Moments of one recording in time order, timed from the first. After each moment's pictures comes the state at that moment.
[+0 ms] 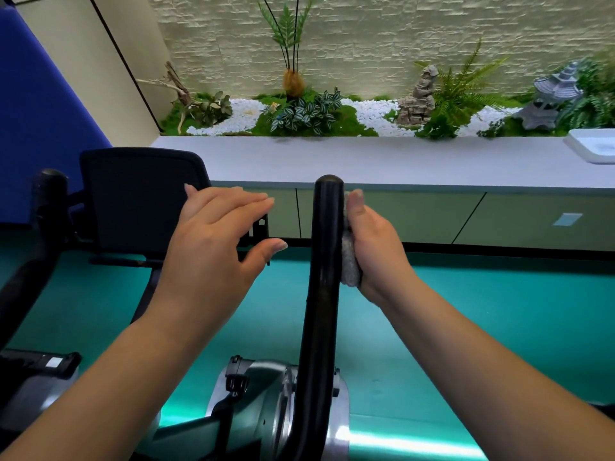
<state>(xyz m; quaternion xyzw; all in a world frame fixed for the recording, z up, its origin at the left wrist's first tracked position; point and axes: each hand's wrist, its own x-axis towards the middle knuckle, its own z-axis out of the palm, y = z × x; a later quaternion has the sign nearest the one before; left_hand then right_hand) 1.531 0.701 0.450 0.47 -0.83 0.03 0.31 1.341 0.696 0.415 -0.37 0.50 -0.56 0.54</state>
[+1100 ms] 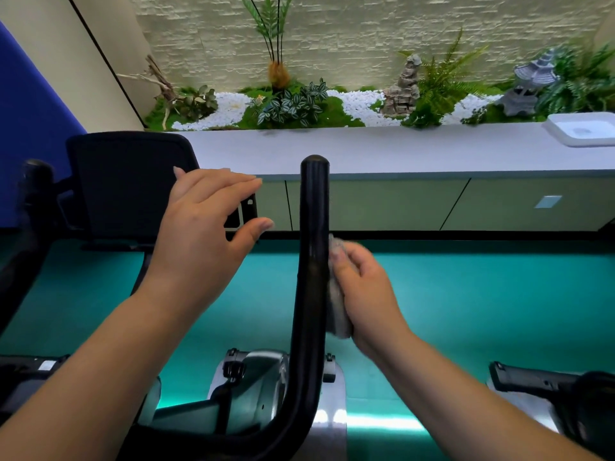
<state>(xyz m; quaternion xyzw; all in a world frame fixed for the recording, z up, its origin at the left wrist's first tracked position) 1.533 0.705 0.452 0.47 -0.83 0.03 0.31 1.358 0.760 0.365 -0.33 0.54 -0.59 0.50</state>
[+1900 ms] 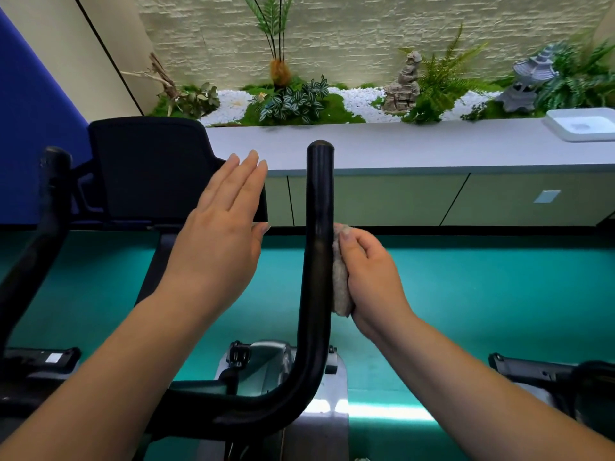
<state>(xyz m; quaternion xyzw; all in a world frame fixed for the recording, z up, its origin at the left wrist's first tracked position) 1.536 0.729 0.439 0.50 -0.84 0.03 0.20 1.367 0.773 0.377 -0.30 0.55 -0.61 0.49</state>
